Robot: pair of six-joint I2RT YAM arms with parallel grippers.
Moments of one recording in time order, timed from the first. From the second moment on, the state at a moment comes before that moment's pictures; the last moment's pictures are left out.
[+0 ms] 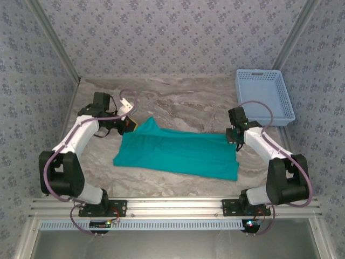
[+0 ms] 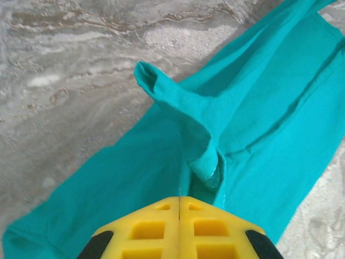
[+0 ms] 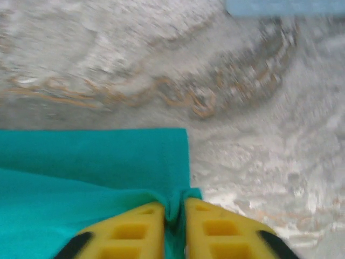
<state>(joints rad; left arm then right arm) -0.12 1.45 1.10 -0.75 0.69 0.54 0.18 1.38 0.85 -0.65 0.27 0.22</state>
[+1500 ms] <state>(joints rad) -0.13 1.60 0.97 -0.63 0.27 -0.57 0.80 2.01 1.47 -0.46 -0.28 0.21</state>
